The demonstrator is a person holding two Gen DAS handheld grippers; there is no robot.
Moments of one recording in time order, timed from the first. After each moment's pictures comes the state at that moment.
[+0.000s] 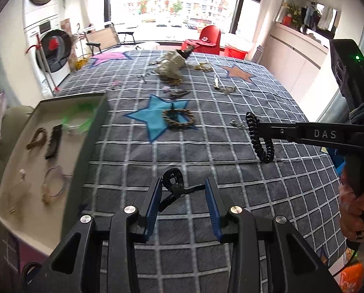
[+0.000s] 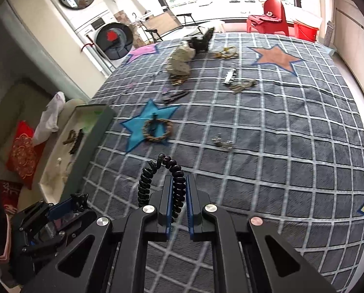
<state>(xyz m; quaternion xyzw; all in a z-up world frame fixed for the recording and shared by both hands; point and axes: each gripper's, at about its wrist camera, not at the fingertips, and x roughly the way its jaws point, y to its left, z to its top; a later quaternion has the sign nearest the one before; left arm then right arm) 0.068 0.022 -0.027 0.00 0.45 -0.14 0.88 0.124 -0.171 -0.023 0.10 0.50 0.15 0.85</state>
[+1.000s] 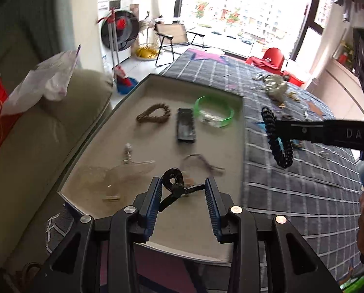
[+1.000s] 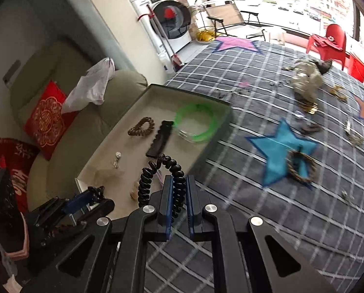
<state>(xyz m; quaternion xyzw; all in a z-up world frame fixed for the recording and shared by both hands) 0.076 0.211 -0.047 -0.07 0.44 0.01 0.89 0.162 0.051 -0.011 0.02 0.50 0.26 0.82</state>
